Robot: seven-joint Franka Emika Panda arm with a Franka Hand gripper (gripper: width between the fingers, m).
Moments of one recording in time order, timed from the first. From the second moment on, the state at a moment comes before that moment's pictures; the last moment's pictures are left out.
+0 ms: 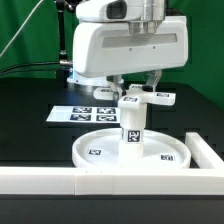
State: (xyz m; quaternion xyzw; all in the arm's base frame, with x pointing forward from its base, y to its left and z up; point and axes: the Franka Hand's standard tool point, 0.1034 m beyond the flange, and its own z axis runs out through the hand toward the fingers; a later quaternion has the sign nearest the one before) arm 0.563 0.030 0.102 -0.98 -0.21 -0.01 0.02
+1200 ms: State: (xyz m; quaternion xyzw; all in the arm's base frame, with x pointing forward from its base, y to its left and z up) arm 0.564 0.039 0.101 -0.95 0.31 -0.01 0.04
